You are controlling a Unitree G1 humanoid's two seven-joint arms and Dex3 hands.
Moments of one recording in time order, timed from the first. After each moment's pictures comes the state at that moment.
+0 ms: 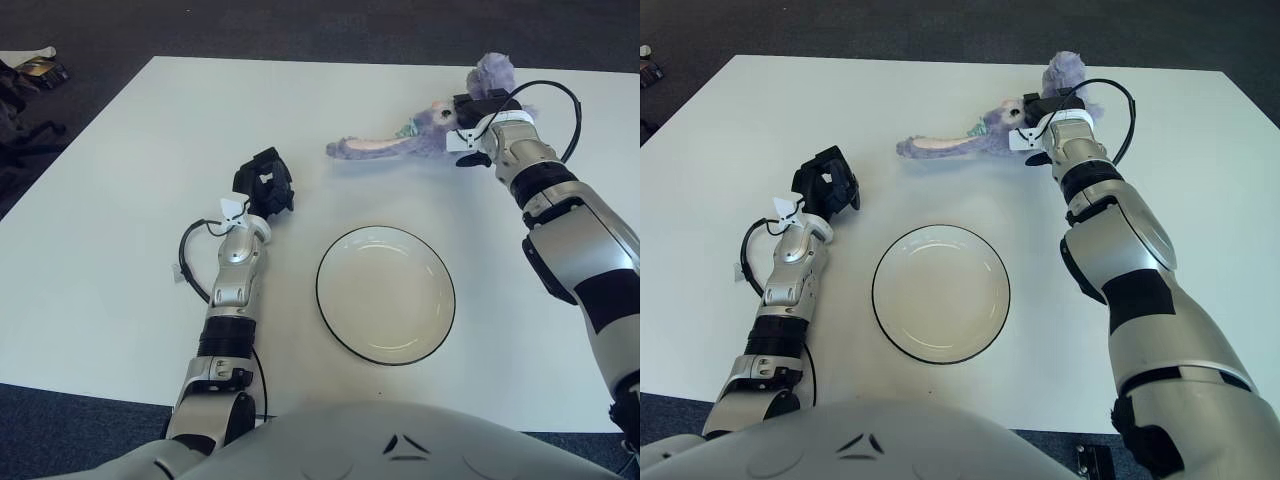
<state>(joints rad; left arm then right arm) -0.21 -0.07 0.07 0.20 -0.07 -0.16 0.02 -1.13 -0.40 0.63 1.30 -0.87 -0.01 0.01</state>
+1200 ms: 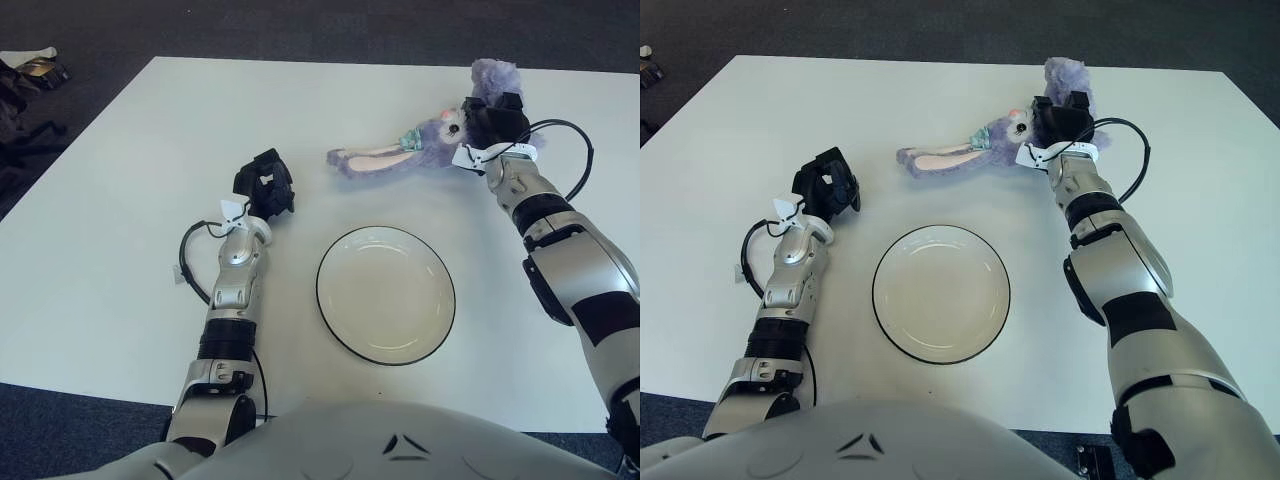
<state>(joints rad) -0.20 -0.07 0.07 0.19 -0.07 -0.15 0.02 -0.99 -0.41 0.47 1.30 -0.73 -0.13 -0.45</state>
